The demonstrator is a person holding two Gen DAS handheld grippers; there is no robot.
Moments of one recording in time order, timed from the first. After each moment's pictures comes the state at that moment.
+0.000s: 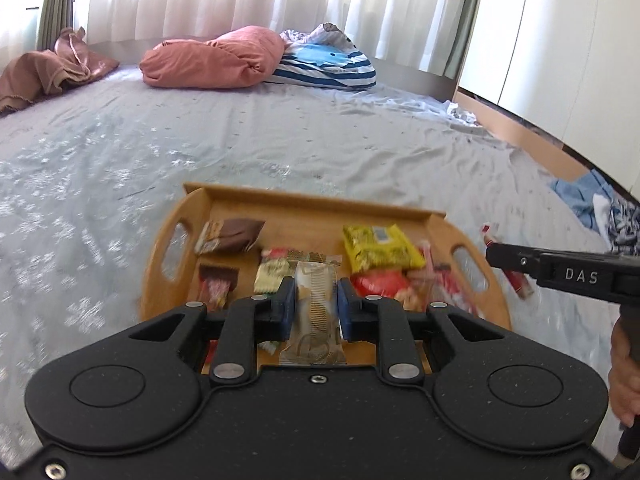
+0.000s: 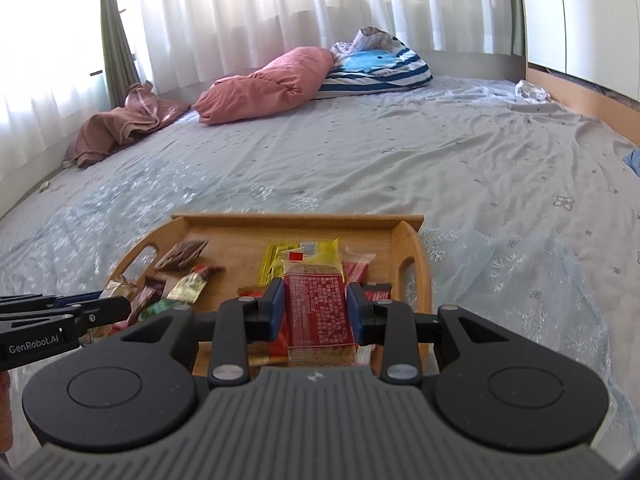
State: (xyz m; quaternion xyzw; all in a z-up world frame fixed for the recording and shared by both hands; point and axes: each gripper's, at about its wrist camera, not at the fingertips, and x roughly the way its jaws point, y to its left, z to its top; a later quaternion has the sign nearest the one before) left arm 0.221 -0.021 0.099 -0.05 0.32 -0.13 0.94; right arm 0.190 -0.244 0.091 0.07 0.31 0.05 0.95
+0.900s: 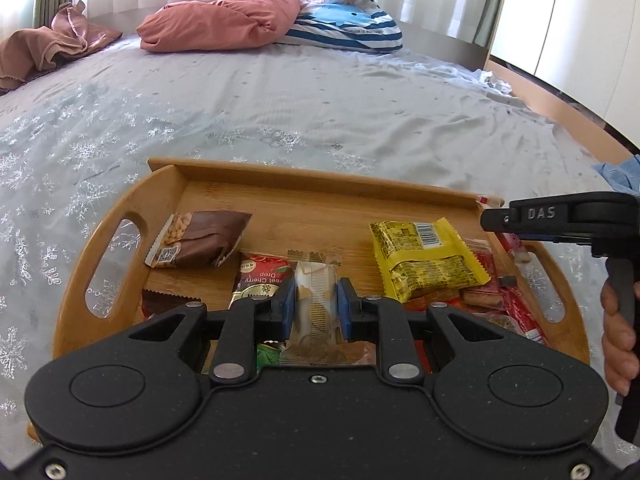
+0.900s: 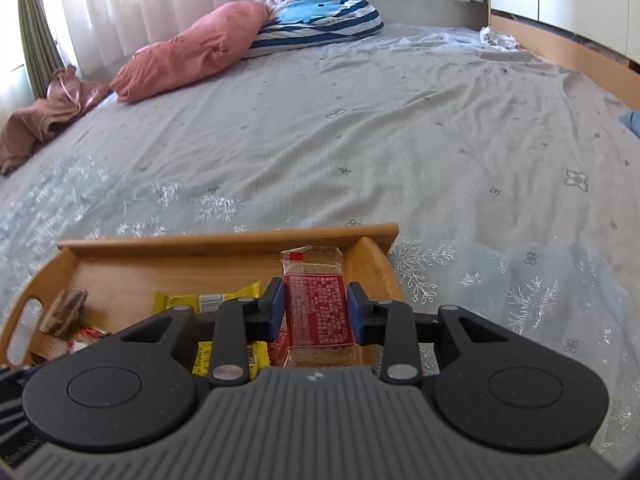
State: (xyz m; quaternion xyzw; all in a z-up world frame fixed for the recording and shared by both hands) left arm 0.322 -0.058 0.030 -0.03 0.37 -0.09 0.92; right arm 0.332 -0.266 0.033 0.08 0.37 -0.04 0.92
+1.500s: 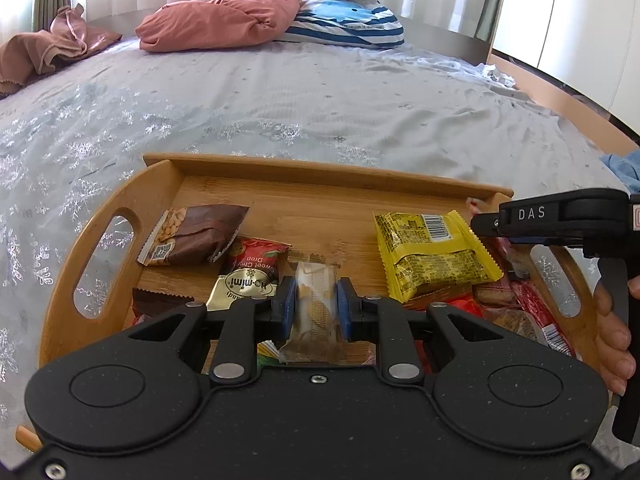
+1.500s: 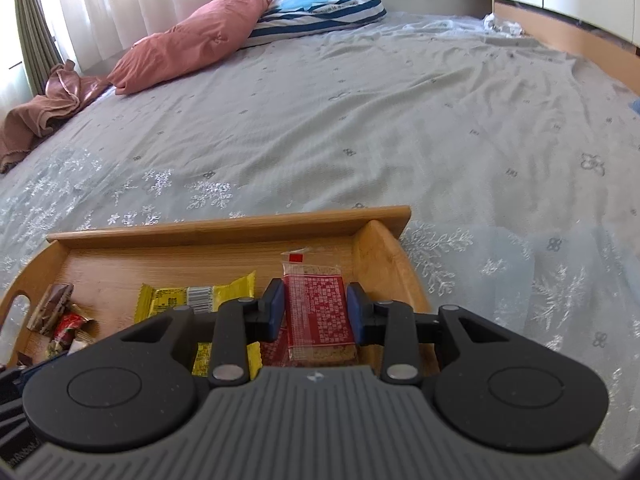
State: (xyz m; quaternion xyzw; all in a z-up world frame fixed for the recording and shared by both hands) left arm 0.327 -0.065 0.019 -0.02 0.37 -0.09 0.92; right arm 0.344 -0.270 0.012 0.10 0.39 -0.02 0.92
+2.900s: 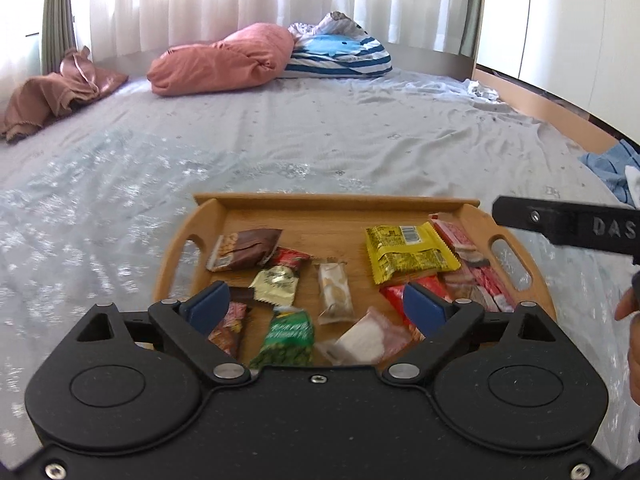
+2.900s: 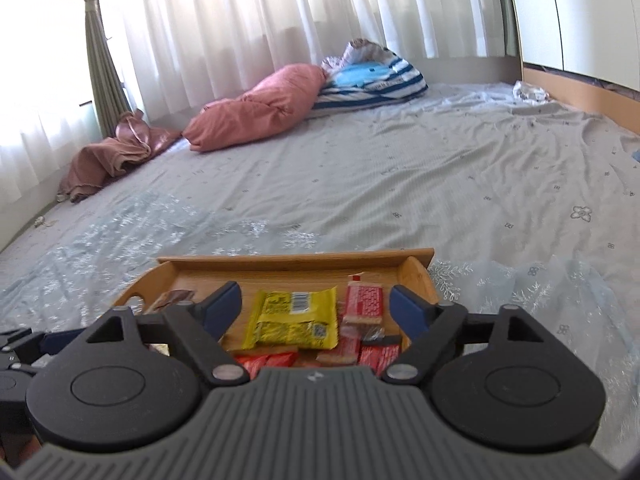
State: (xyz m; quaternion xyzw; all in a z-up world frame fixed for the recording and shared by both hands) left arm 0.241 -0.039 0.088 0.01 0.33 -0.09 0.94; right arm 0.229 -0.248 0.086 0.10 0.28 0.04 0.96
